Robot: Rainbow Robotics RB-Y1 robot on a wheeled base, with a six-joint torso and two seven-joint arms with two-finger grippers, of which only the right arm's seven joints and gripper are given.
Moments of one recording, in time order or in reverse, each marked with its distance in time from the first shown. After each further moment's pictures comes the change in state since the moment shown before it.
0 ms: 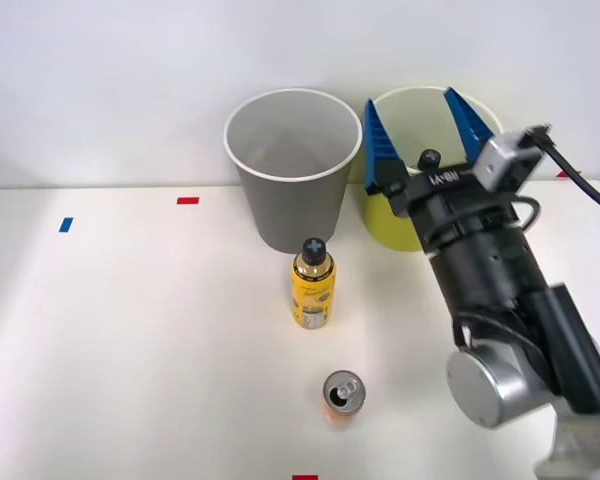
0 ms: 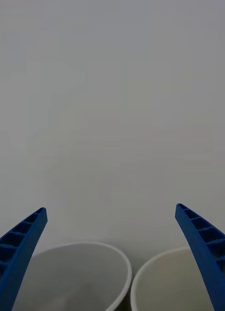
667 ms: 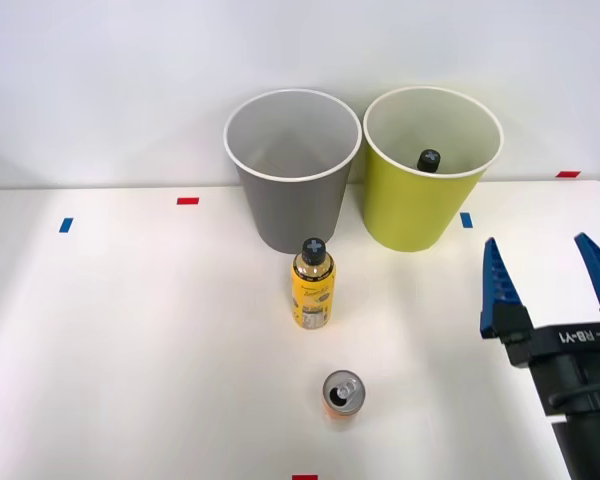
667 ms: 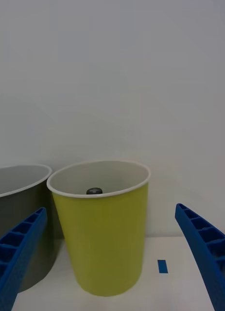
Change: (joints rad) arm 0.633 -0.036 -0.084 -0.235 0.014 -0.142 0.014
